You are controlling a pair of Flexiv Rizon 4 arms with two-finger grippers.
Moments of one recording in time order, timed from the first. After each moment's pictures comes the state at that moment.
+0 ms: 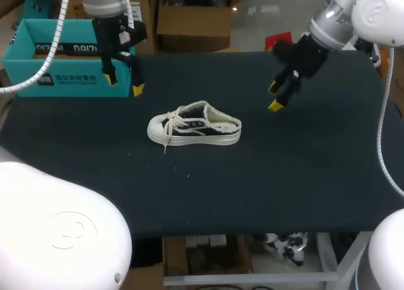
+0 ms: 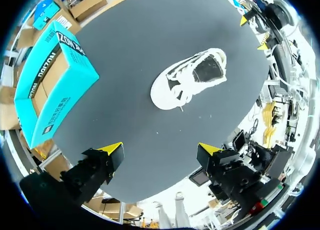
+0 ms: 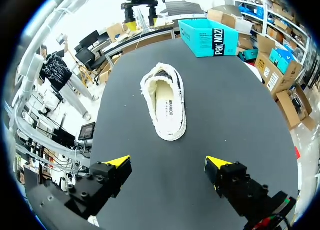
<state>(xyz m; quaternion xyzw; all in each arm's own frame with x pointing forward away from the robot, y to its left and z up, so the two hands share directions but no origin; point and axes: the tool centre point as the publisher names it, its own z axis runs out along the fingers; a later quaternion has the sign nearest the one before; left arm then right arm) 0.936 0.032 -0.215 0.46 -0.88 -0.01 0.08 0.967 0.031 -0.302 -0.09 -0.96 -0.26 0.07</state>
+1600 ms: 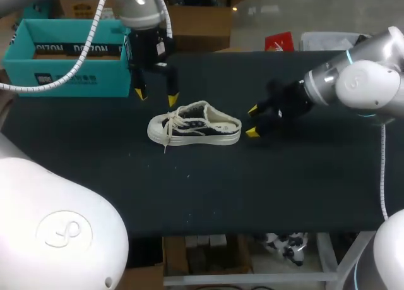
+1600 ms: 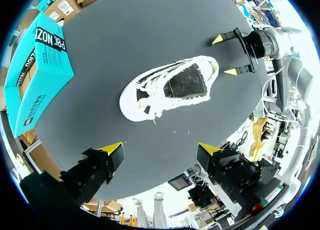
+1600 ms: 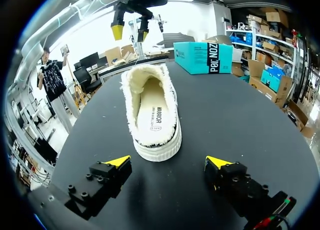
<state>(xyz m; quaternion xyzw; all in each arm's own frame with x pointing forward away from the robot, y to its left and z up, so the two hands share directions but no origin) 0.920 -0.043 -0.241 0.50 -0.86 -0.02 0.12 0.977 0.080 -0.399 -0.09 -0.90 -0.42 0.01</state>
